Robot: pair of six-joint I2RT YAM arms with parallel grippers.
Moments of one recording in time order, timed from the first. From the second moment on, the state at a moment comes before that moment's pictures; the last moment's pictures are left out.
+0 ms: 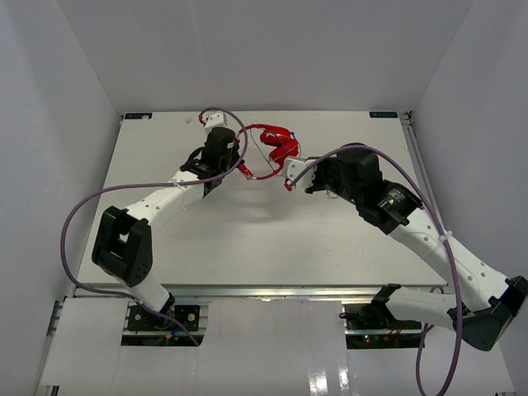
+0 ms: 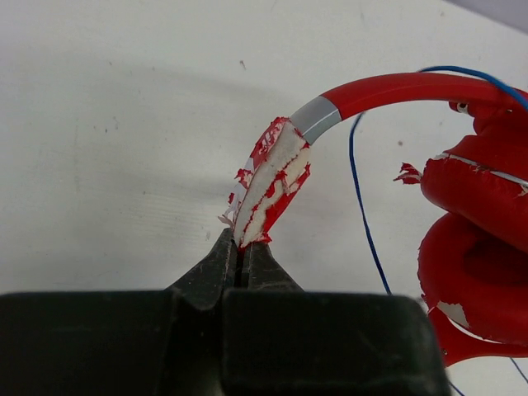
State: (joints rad) left arm -0.51 1.60 1.24 -0.11 -0.36 -0.56; right arm 0.76 1.12 1.21 -0.47 0.05 -1.05
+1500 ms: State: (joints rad) left arm -0.51 1.33 0.91 0.09 0.37 -0.28; right arm 0.44 1.37 1.25 -0.38 -0.48 -0.92
